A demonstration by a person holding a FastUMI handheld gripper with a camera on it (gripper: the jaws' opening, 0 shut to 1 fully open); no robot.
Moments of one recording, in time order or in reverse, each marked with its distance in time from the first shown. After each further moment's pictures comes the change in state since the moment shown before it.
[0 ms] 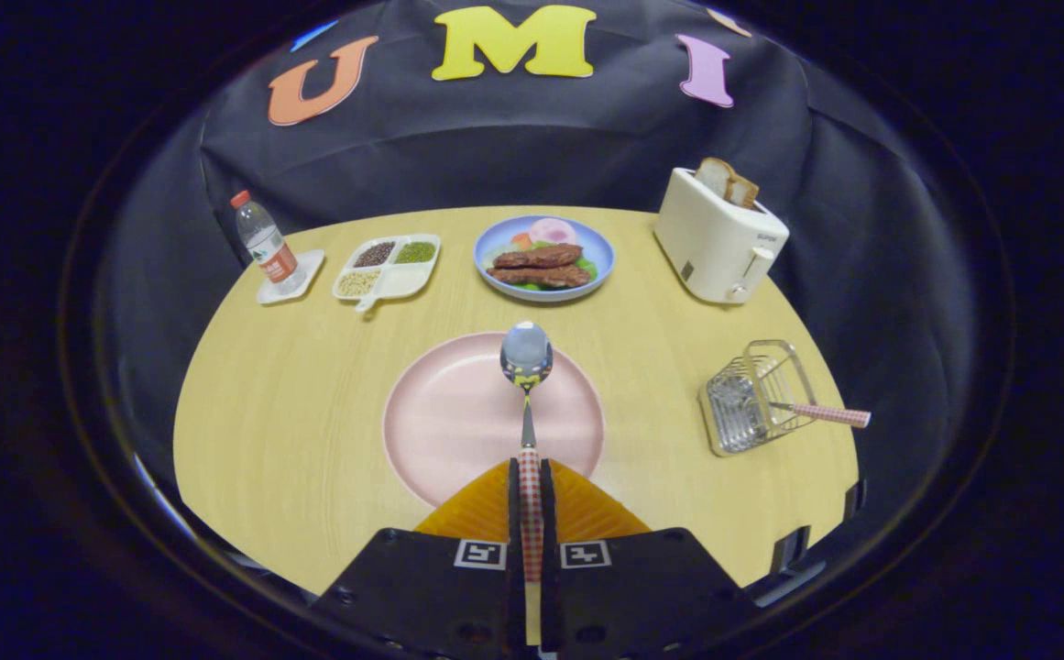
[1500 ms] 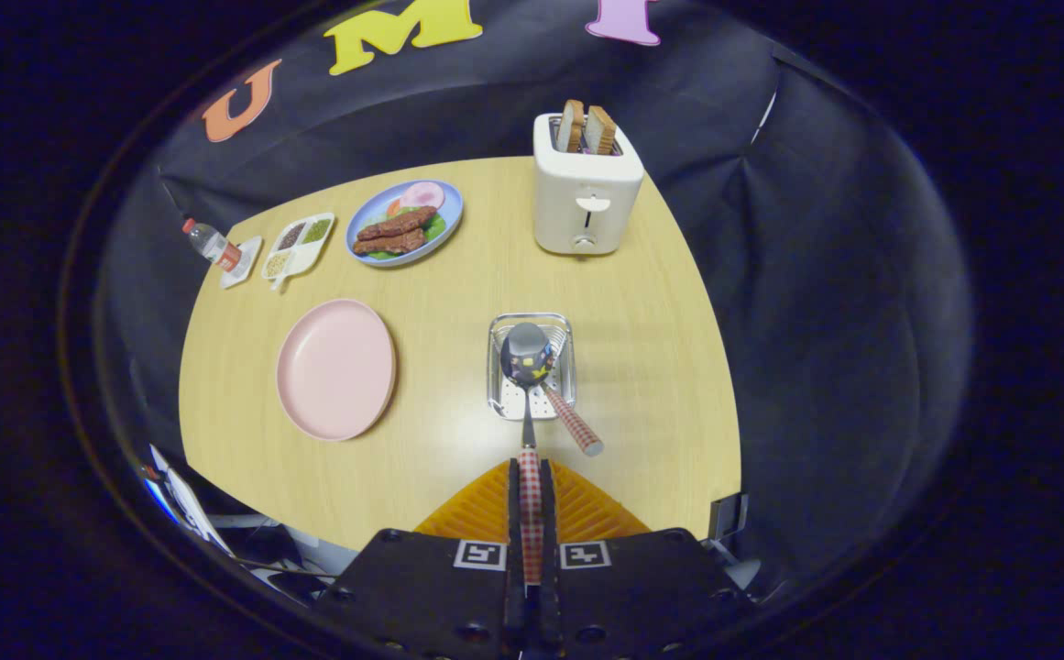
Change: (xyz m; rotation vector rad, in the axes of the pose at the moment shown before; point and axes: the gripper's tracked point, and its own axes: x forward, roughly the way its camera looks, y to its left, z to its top) arm -0.051 -0.226 0.017 0.008 0.310 0.020
